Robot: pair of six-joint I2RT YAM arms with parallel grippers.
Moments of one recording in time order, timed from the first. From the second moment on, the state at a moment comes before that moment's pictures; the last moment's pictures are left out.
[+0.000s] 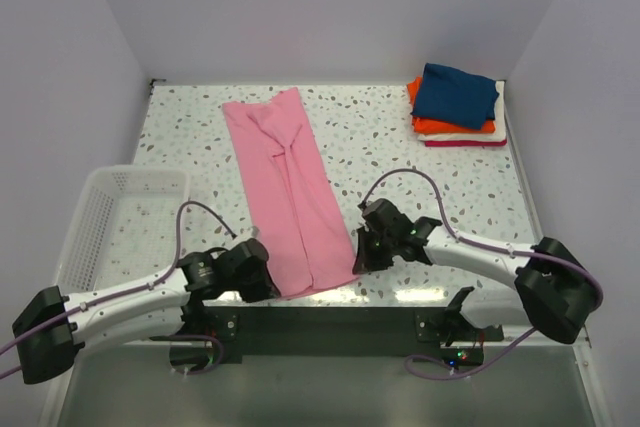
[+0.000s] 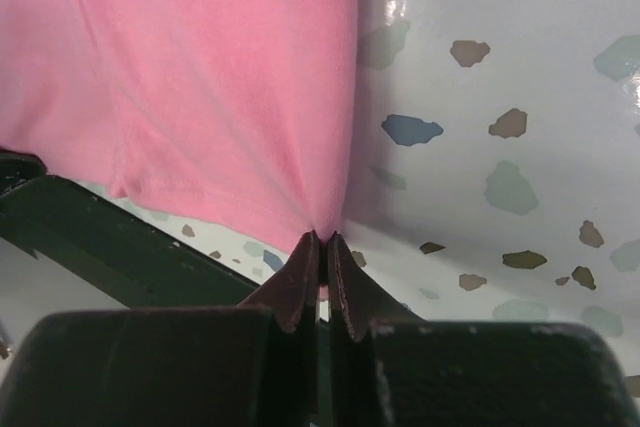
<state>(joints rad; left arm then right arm) -1.01 0.82 0.31 -0.55 -0.02 -1.28 0.84 1.29 0.58 -0.37 -0.17 0.76</state>
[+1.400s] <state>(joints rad) -0.34 1.38 0.79 -0.29 -0.14 -0.93 0.52 2.09 1.59 -0.36 -0.26 0.73</state>
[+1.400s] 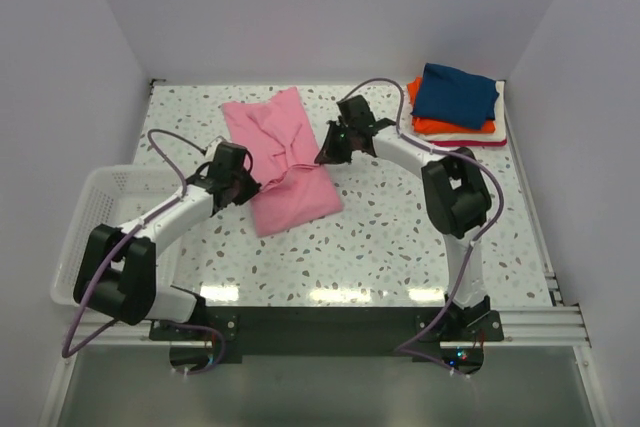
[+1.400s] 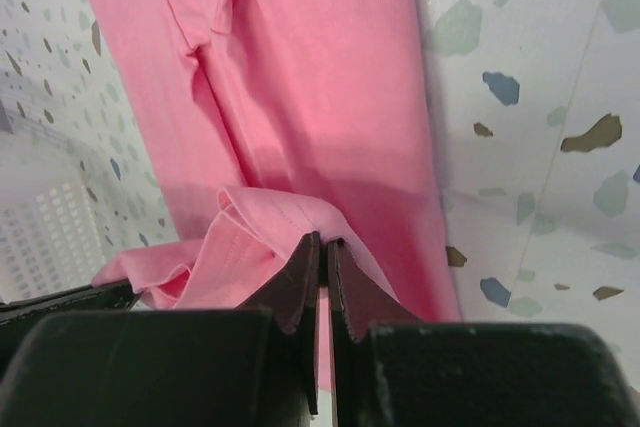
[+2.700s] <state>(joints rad) -0.15 1.56 0.97 -0.16 -0.04 -0.82 0.39 2.30 1.87 -0.37 -0.36 0.66</state>
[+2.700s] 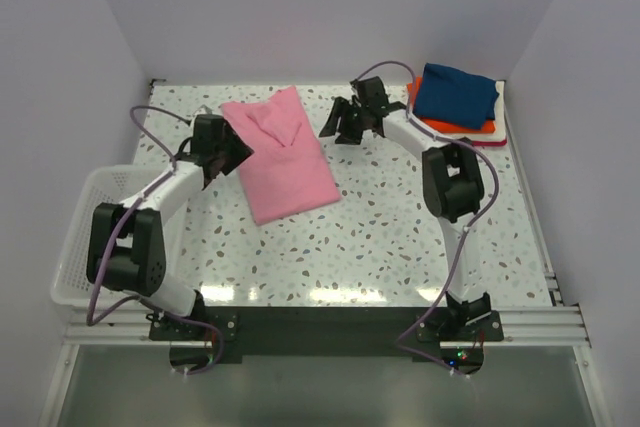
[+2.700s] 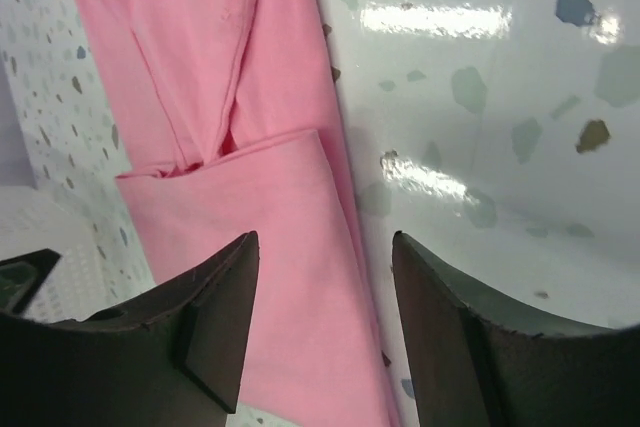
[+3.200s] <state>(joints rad) -0.34 1.71 0.99 -0.09 -0.02 -0.81 0.60 2.08 1.66 -0.43 -0.06 0.47</state>
